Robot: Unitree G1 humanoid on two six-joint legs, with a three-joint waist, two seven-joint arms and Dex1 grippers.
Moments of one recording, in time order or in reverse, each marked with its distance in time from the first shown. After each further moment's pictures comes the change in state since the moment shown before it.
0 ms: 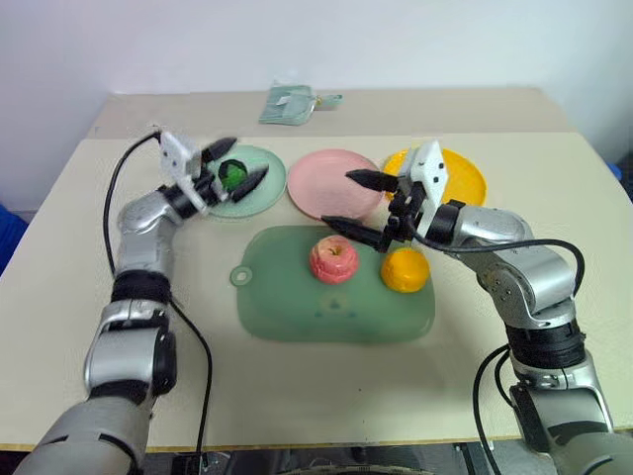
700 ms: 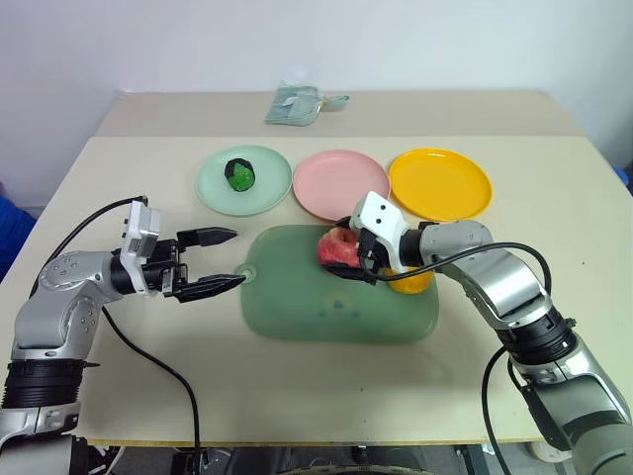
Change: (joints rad) left arm 0.387 0.245 0.028 -0.574 -0.194 0.403 -0.115; right arm -0.045 -0.080 0.230 0.140 -0.269 -0.001 0.047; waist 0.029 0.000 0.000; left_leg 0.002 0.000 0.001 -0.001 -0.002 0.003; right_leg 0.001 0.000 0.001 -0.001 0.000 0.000
